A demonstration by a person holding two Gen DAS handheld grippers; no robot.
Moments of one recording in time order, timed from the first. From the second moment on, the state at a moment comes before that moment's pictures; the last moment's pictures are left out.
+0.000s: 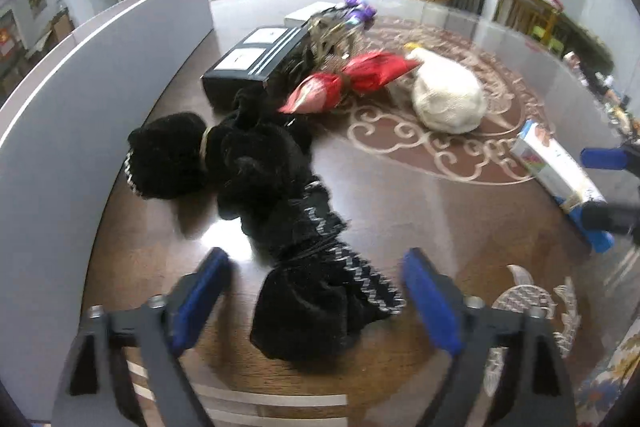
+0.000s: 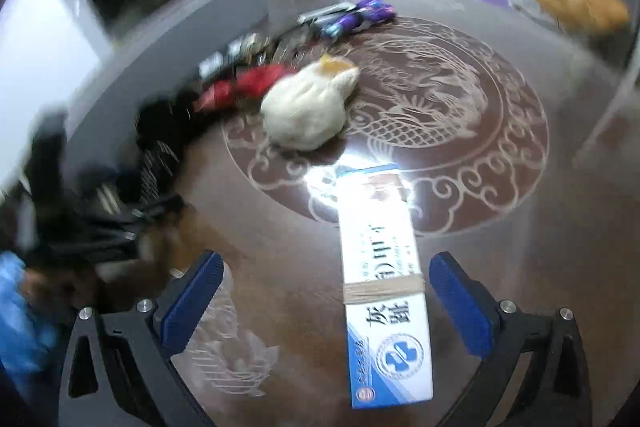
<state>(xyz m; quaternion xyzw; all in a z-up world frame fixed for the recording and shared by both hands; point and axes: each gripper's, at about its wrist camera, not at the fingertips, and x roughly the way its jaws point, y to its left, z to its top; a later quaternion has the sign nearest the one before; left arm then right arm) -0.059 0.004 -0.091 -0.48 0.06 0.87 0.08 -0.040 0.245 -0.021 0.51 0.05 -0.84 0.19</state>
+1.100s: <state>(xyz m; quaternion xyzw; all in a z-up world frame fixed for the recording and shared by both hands) -0.085 -0.292 0.017 -0.47 -0.09 0.87 -0.07 -0.136 -0.078 0.081 0.42 -0.04 -0.81 0.41</state>
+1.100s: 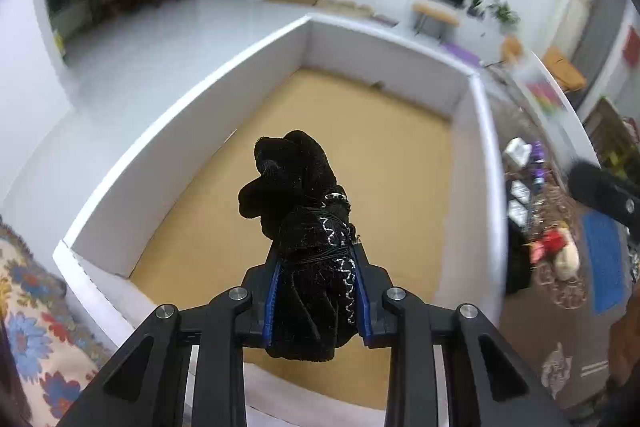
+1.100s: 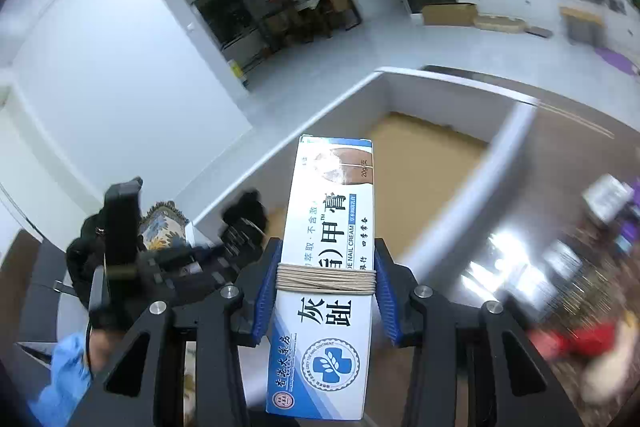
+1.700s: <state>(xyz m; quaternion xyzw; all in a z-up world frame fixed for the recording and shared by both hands) -0.058 -0.253 0.005 -0.42 -0.07 0.90 -0.07 -0.101 -0.034 0.038 0.36 0.03 -0.87 0.33</state>
